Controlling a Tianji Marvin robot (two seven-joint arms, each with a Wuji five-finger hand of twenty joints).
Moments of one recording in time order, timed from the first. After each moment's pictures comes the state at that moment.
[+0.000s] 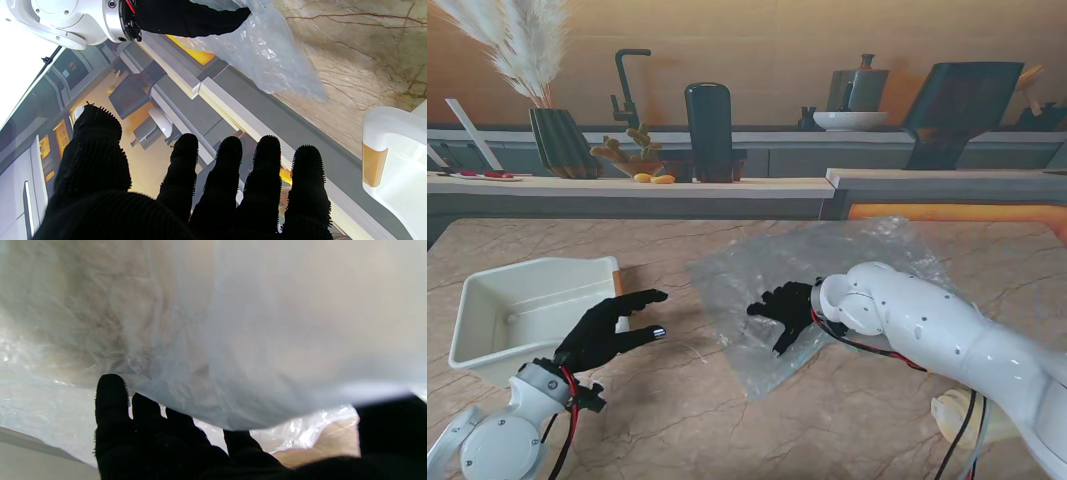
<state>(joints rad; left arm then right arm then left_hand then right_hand) 1.88 -1.10 -1.48 -1.82 0.40 -0.33 -0.02 -0.67 -1.08 0.19 -0.97 -0.72 -0.44 0.17 0.80 -0.23 -0.01 -0.07 0.56 0.12 0.22 0.38 0.65 0.26 0.12 0.32 0.52 0.33 0.22 0.42 0.19 0.36 0.58 0.44 0.27 -0.40 0.63 -0.05 0.02 0.27 0.33 0.44 0.19 0.50 0.37 0.22 0.30 0.46 0.20 0.25 0.25 0.45 0.53 0.54</state>
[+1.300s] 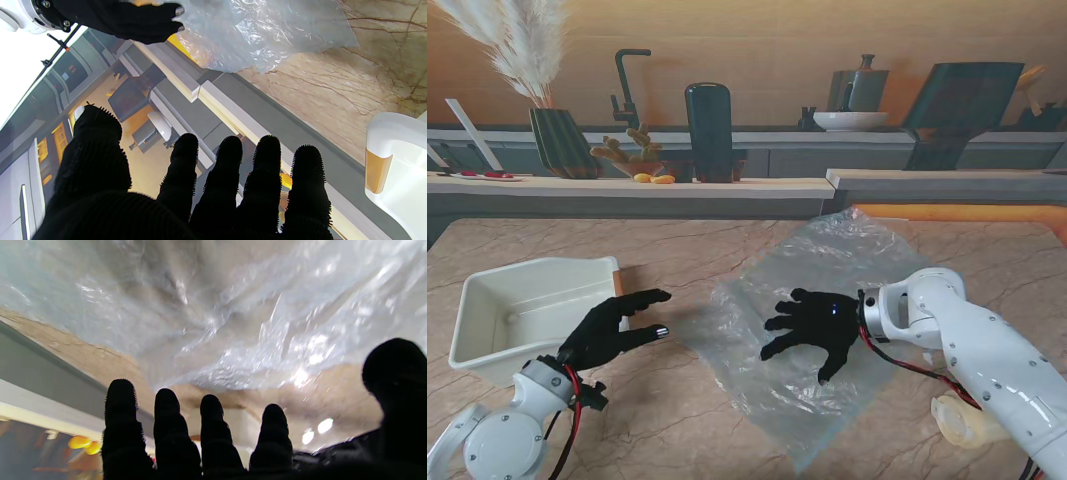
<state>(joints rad) 1.86 -1.10 -1.47 -1.81 0.40 -0.32 -0.04 -1.17 -0.94 1.00 -1.42 -1.32 -0.94 0.07 0.80 -0.23 -0.01 -0.07 0.56 0.12 0.22 0.38 0.65 0.26 0.12 0.32 0.52 0.33 0.22 0.42 0.19 0.36 0.58 0.44 0.21 -0.55 0.68 -0.05 0.09 -0.25 0.22 0.51 0.25 0.08 0.31 0.20 0.32 0.22 0.17 0.25 0.20 0.35 0.51 0.52</state>
